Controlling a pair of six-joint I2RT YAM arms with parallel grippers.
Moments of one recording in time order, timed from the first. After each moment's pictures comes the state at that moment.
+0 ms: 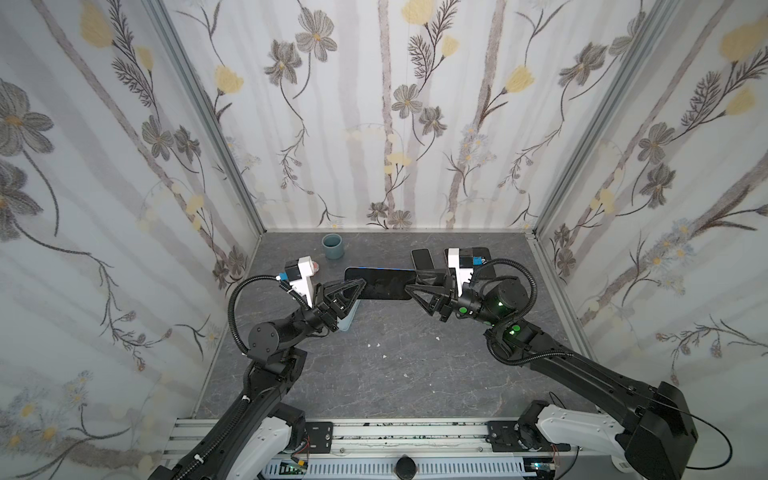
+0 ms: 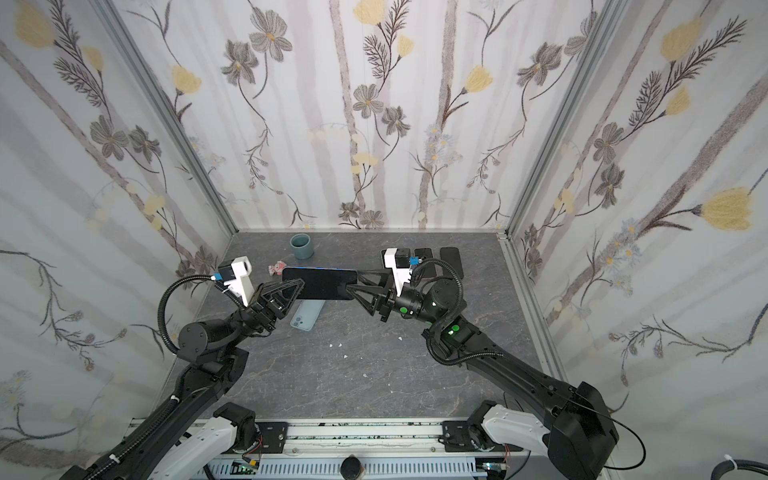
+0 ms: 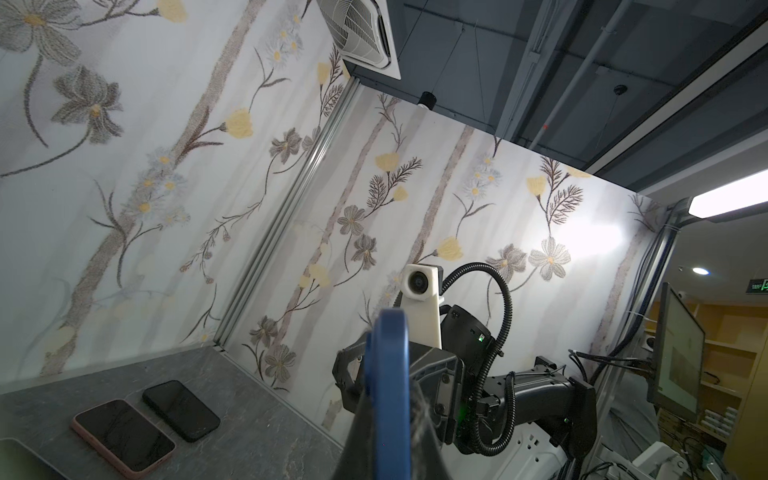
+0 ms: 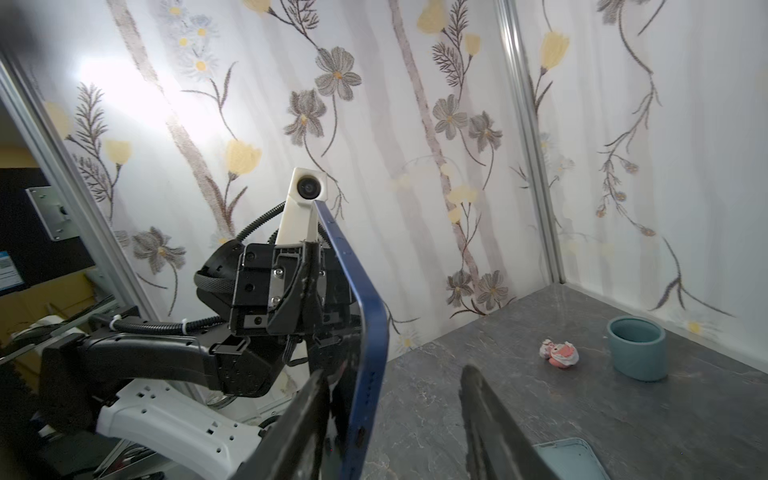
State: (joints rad) left arm -0.37 0.80 0.51 0.97 0.67 -0.98; right arm 0.74 1.16 0.81 0.66 -0.59 0.48
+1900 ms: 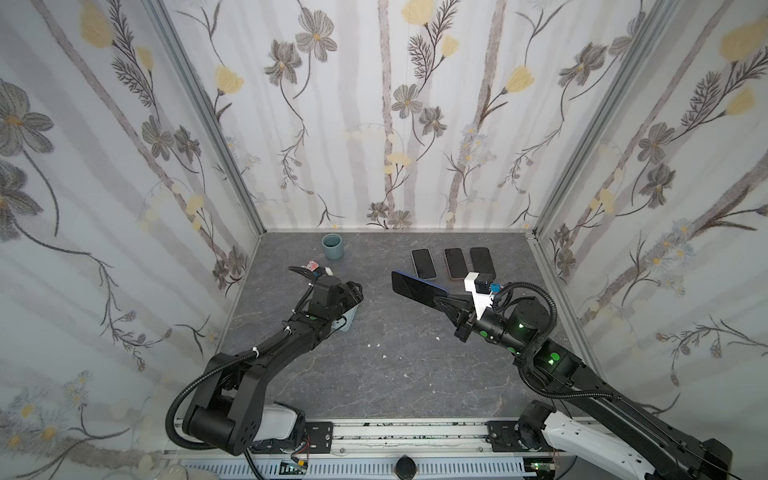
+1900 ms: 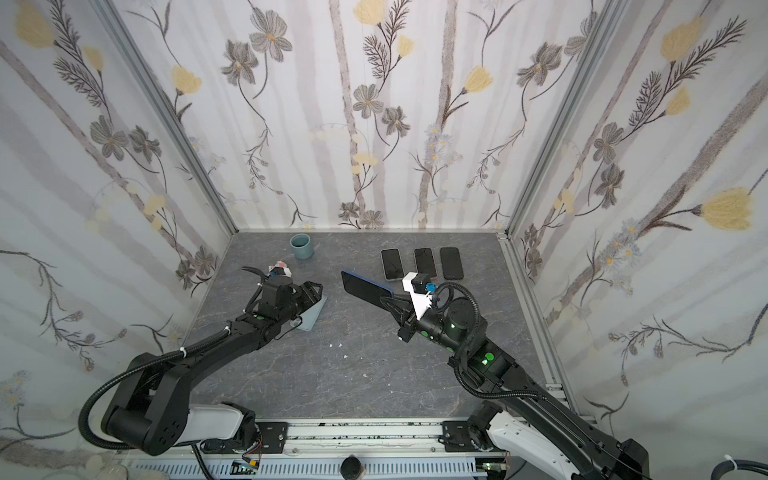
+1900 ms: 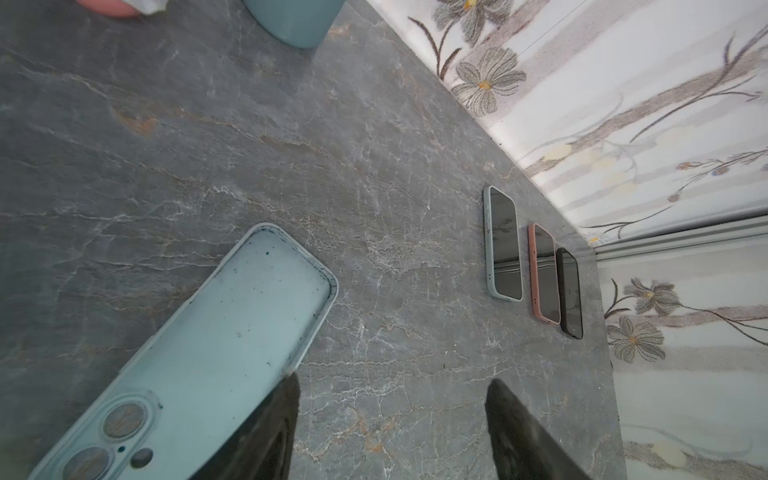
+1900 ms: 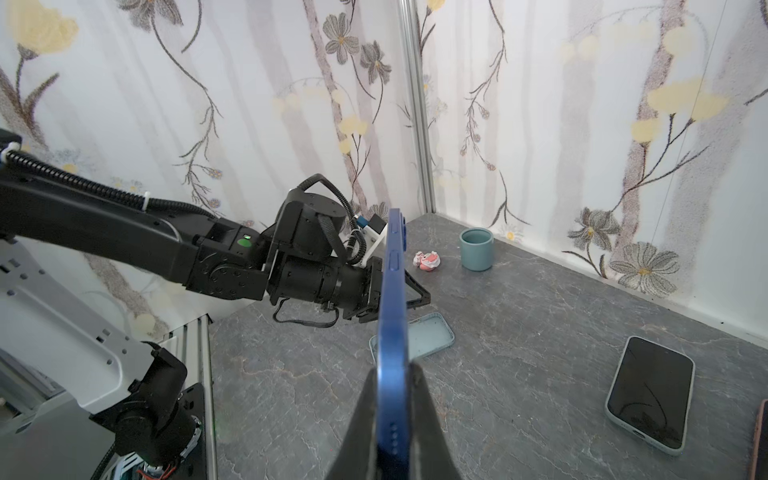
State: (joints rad) left arm -0.35 1.41 0.68 0.14 0.02 -0.89; right arm 0.75 0.80 0.68 0.12 -0.27 0.16
